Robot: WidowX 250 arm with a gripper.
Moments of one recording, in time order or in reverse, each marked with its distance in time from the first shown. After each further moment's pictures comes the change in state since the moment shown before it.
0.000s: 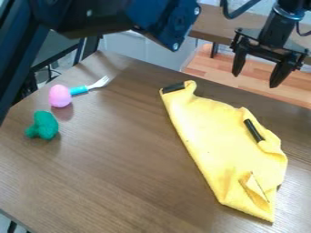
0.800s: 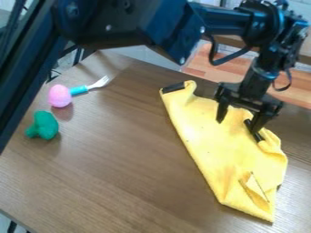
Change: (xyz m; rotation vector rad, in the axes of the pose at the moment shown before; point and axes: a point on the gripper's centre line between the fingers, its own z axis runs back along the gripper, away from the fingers) arm -0.029 0.002 -0.083 0.036 0.112 0.051
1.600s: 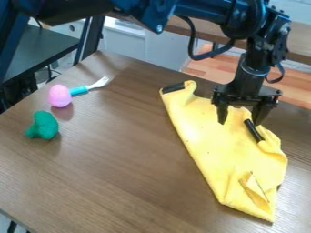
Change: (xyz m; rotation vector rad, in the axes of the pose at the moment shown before) arm 0.009 -0.003 0.008 -0.176 -0.102 0.218
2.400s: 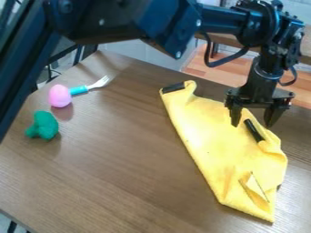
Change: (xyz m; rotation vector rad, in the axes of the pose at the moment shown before) arm 0.002 -0.022 -0.010 -0.009 0.006 0.011
